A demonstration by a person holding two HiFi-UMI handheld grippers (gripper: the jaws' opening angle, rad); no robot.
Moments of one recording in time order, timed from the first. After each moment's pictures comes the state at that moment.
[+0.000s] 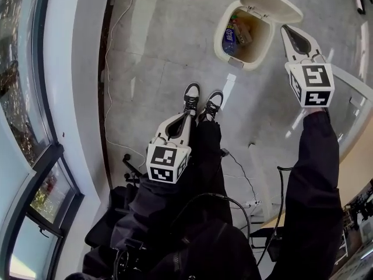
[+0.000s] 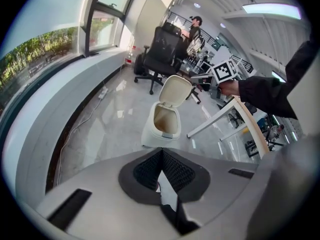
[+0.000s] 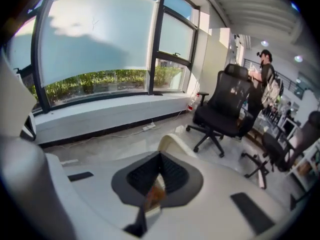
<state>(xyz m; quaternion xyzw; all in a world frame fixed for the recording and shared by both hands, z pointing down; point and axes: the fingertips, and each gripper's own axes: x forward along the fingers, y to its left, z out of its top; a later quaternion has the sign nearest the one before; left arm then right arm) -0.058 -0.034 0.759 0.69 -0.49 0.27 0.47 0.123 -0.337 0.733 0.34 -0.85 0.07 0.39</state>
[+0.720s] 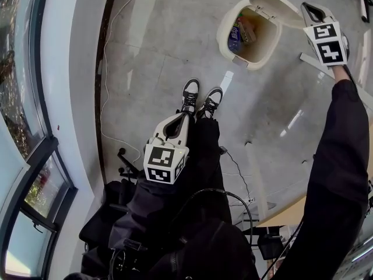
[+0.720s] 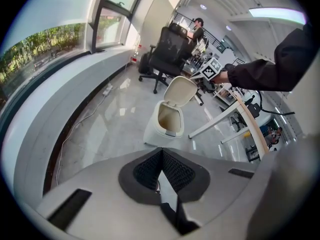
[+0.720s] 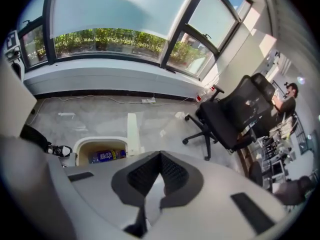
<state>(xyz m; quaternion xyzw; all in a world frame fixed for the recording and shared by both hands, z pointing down) -0.073 -0.023 0.768 0.67 -0.50 0.26 0.48 0.149 -0.436 0.781 0.27 -0.78 -0.05 0.56</state>
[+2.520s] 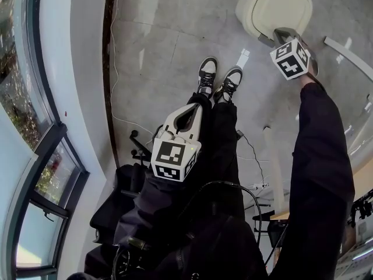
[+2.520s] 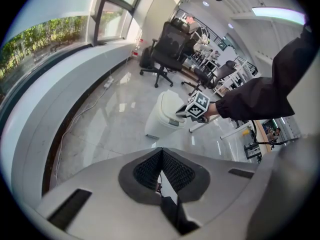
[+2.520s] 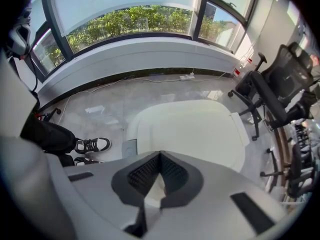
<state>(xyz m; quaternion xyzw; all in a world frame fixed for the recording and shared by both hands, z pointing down) -0.084 0.016 0.793 0.67 -0.49 0.27 0.50 0.103 -0.208 0.982 0.14 -0.77 0.07 0.62</state>
